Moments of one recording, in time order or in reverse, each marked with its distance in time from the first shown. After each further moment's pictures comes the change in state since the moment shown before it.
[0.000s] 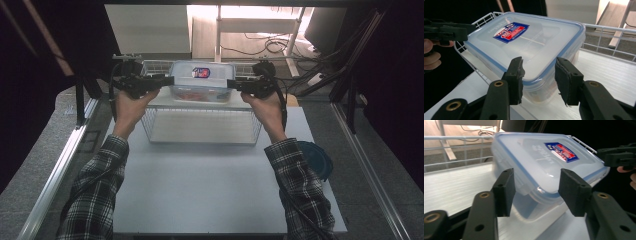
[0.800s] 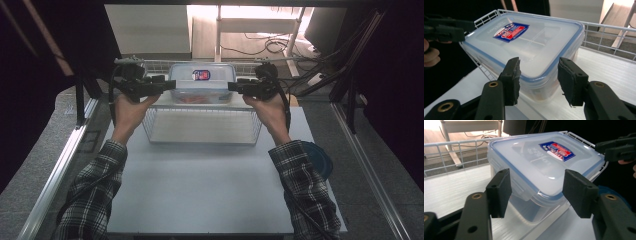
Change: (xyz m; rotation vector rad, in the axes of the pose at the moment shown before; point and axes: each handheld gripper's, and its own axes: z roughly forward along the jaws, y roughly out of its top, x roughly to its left) left arm -0.017 -0.005 -0.010 -0.013 0.023 0.085; right arm 0.001 -0.004 -0.008 0.008 0.019 -0.040
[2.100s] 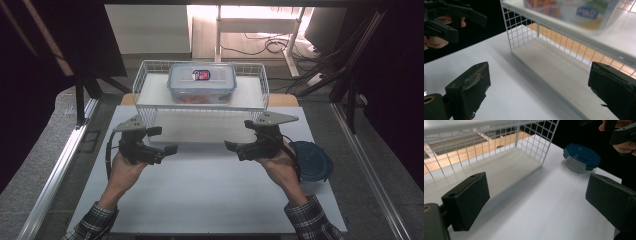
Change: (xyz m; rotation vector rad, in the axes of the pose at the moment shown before) left arm -0.064 -0.132 -0.035 0.077 -0.110 0.115; right arm 0.056 -0.115 -0.045 -0.010 0.074 -0.225
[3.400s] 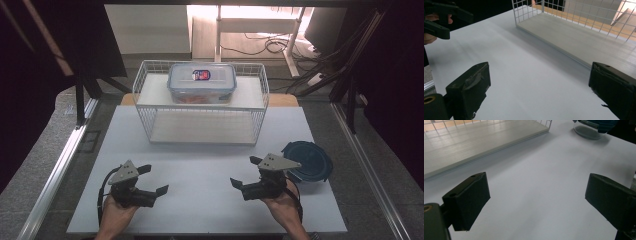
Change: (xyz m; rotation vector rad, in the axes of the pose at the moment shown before) left arm -0.028 -0.105 -0.019 0.044 0.101 0.021; right arm 0.033 -0.096 -0.014 0.017 -0.021 0.025
